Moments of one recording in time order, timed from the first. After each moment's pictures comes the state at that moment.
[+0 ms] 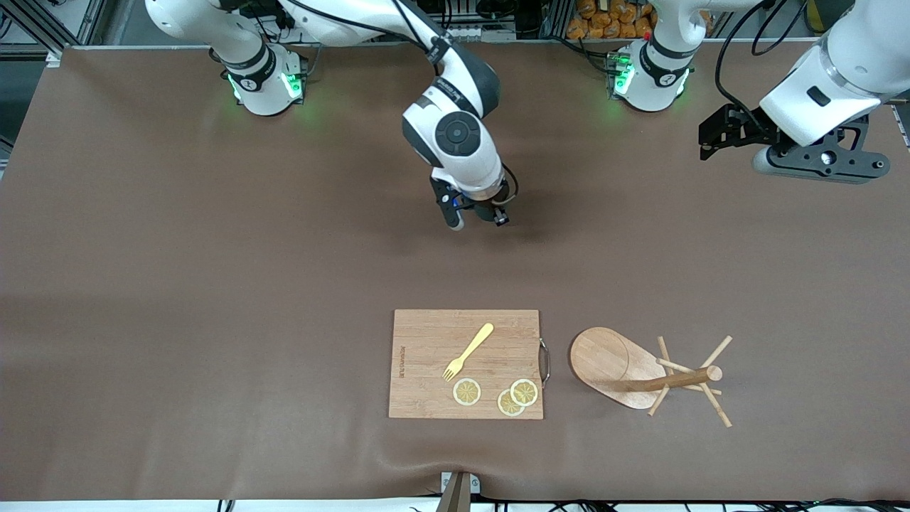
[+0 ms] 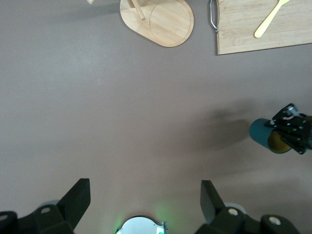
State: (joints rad) left arm -0.09 0.02 -0.15 -1.47 -0.03 1.40 -0.10; right arm 0.95 0.69 -0.05 -1.48 0.33 2.26 1.93
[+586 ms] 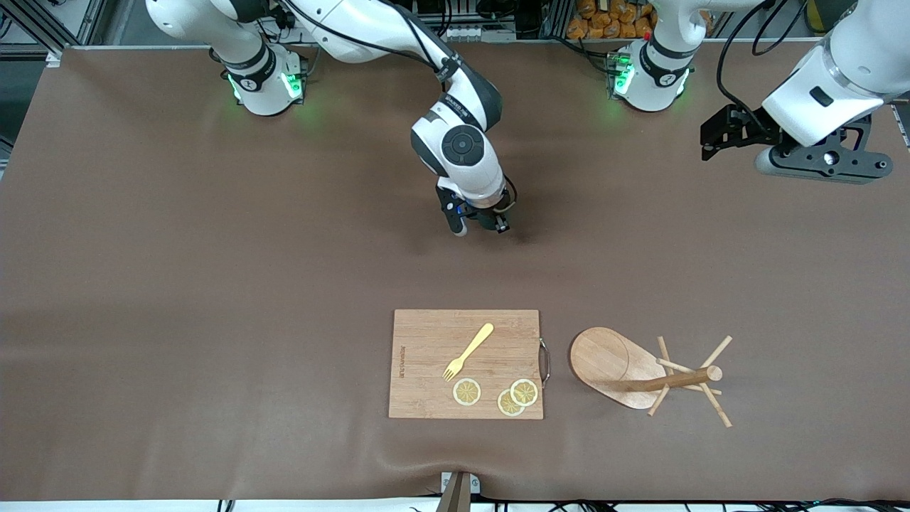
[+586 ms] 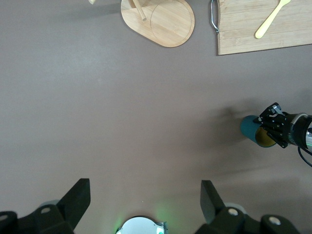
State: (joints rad) left arm -0.09 0.02 -0.15 -1.47 -0.03 1.40 -0.10; right arm 0.96 0.74 -0.05 -1.51 0.33 2.37 1.93
